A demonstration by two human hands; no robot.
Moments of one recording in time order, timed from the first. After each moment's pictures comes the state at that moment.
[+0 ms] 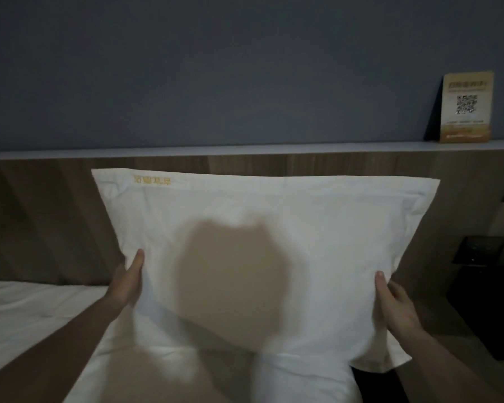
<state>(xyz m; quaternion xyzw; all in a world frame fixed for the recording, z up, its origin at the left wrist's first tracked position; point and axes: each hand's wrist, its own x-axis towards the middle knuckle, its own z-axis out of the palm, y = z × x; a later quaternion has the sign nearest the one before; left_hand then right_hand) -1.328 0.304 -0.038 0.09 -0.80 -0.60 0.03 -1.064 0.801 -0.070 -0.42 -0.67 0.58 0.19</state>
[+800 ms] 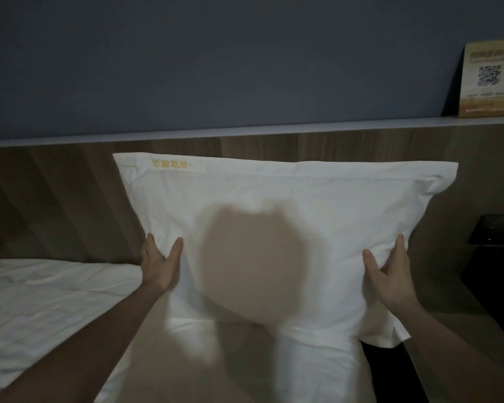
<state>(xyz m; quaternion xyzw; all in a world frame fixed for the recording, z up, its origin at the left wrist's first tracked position) -1.286 0.335 -0.056 0.06 -0.86 -0.50 0.10 -1.072 0.779 -0.068 -0.28 -0.80 0.47 0.26</state>
